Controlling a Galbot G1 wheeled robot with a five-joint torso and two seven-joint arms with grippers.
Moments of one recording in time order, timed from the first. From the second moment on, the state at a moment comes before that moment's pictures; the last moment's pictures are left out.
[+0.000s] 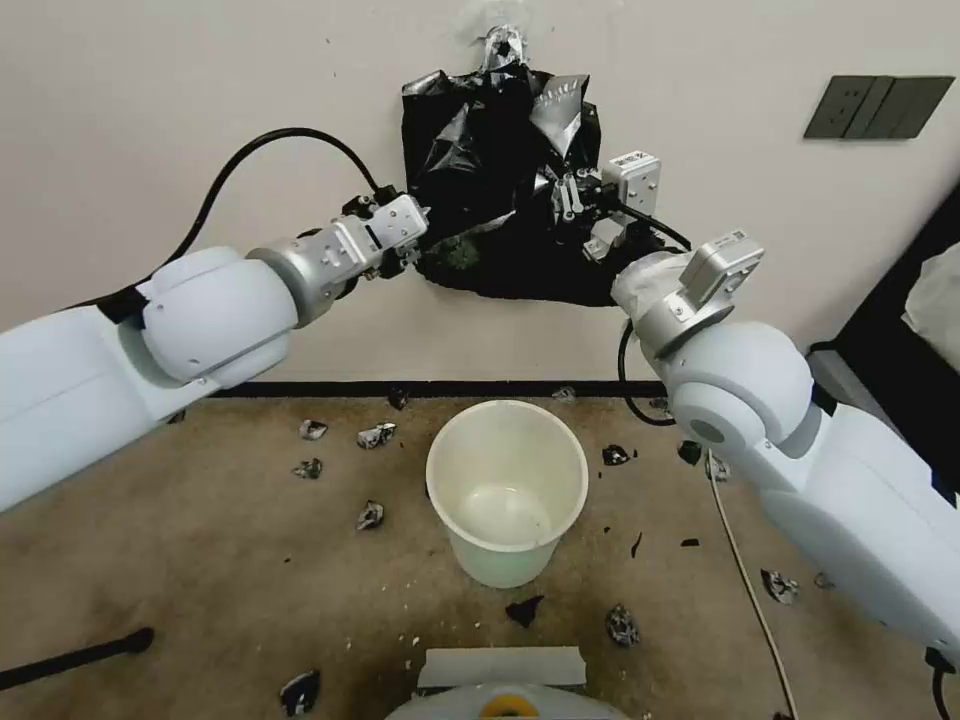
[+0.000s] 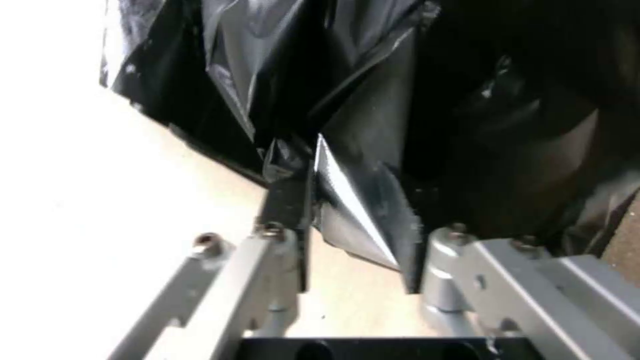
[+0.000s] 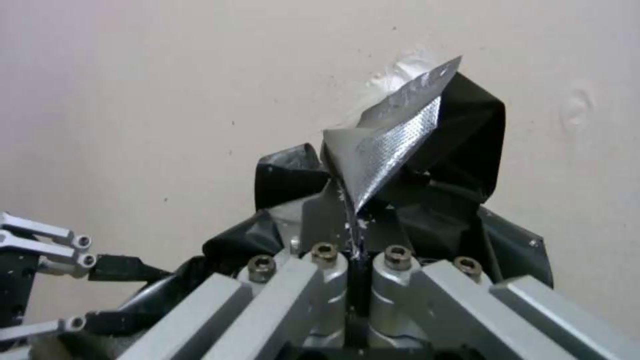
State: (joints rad) left arm -0.04 -0.47 0.56 -2.15 -0.55 0.69 -0.09; right arm -0.55 0.90 -0.06 2.21 0.72 -0.27 0.38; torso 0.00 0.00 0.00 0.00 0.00
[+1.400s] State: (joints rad) left arm 1.00 -0.62 -0.20 -2.36 -0.91 0.08 -0.47; right arm -1.02 0.84 0.10 2.39 0.69 -0.19 0.31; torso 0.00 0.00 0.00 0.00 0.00
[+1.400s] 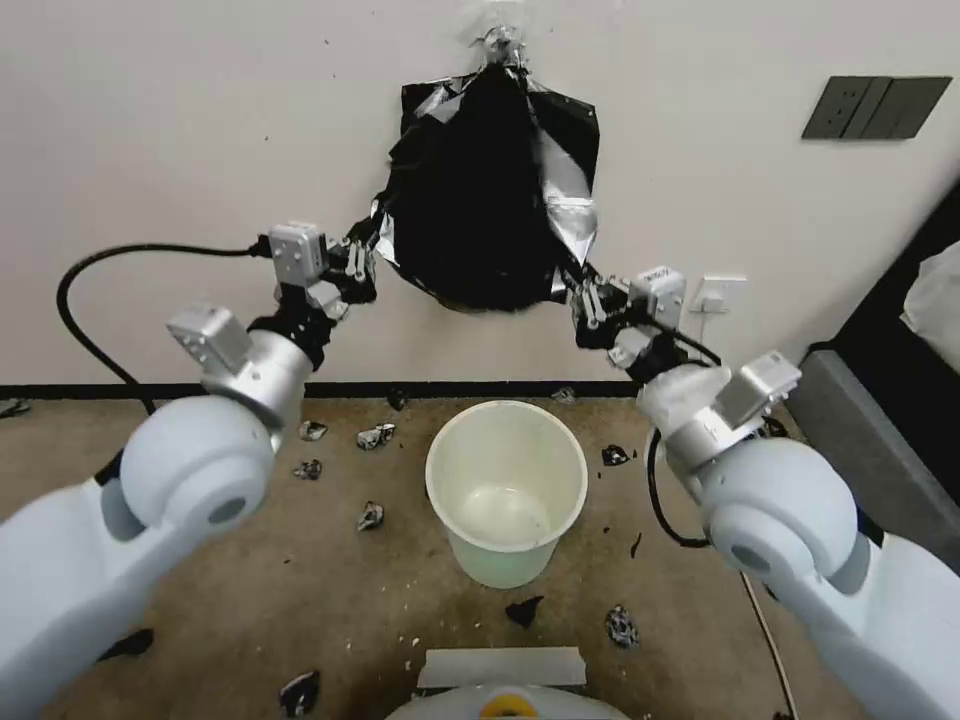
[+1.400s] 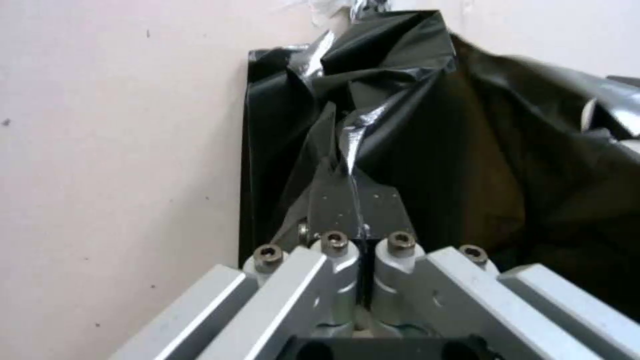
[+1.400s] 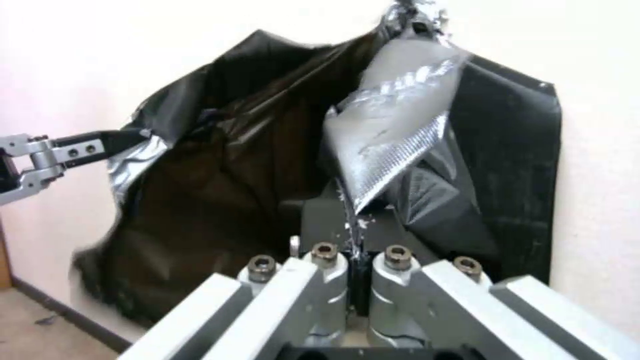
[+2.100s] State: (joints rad) left arm 1.17 -0.64 -0.32 -2.45 -0.86 0.10 -0.41; right arm -1.11 0.78 0.16 2.49 0.72 -0.20 0.32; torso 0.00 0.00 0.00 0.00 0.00
